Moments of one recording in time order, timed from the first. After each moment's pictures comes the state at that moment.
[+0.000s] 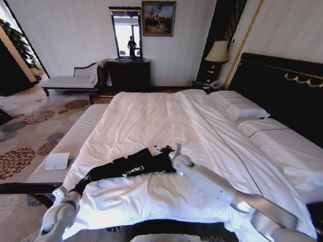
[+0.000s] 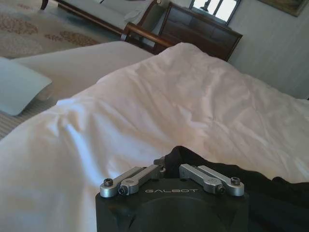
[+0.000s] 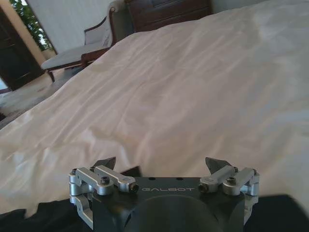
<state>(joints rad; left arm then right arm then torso) 1.56 -1.10 -0.79 -1.80 -0.95 0.22 -0.08 -0.46 1.12 -0.51 1.42 1.21 -0.17 0.42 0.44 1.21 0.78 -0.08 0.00</state>
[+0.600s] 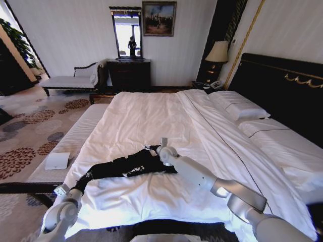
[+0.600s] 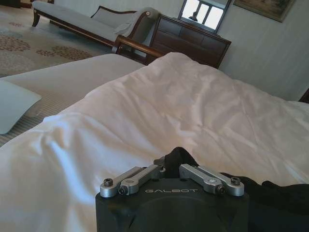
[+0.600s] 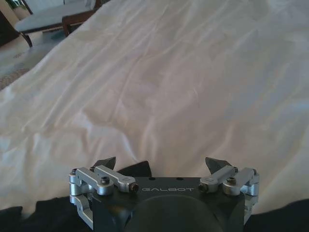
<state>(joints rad) 1.55 -1.12 -0.78 -1.83 -0.89 0.20 -0.07 -0.35 1.23 -0.51 1.32 1.31 -0.38 0.56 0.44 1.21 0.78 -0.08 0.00</state>
